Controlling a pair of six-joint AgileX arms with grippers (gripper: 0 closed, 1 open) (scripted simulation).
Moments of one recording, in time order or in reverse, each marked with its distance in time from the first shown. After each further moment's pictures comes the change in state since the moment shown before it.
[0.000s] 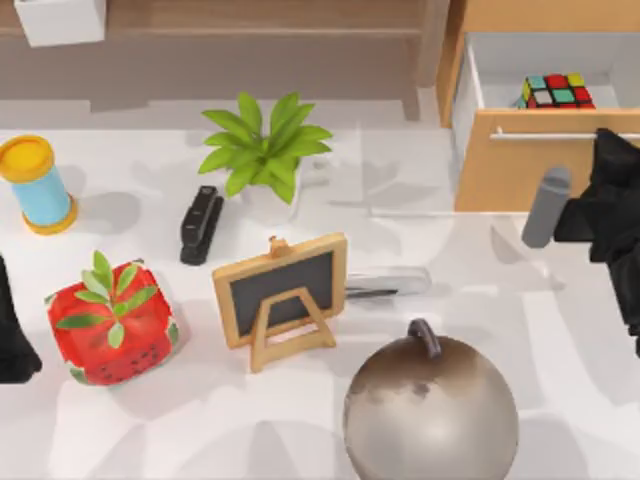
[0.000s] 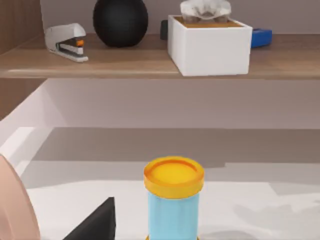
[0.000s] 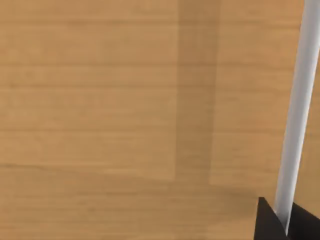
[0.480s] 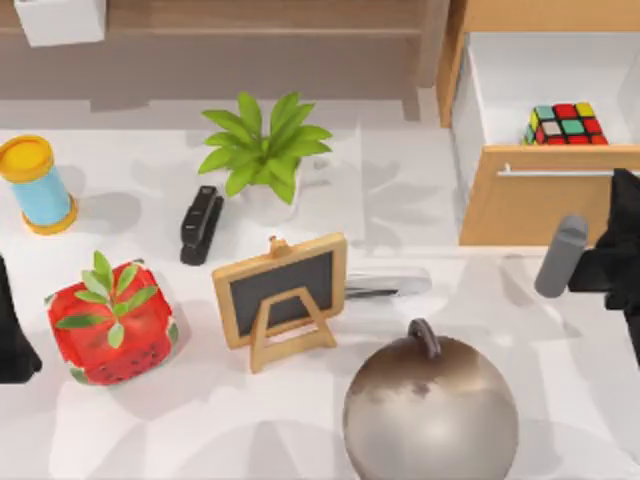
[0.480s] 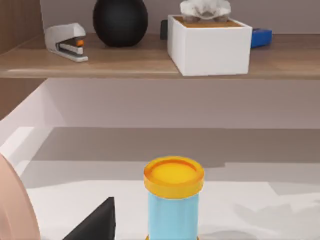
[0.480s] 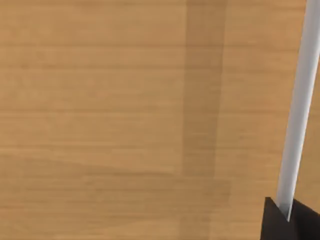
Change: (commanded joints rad) left arm 0.000 0.000 0.000 0.000 0.000 0.000; right arm 0.052 -0.052 -0.211 0.146 0.058 0.003
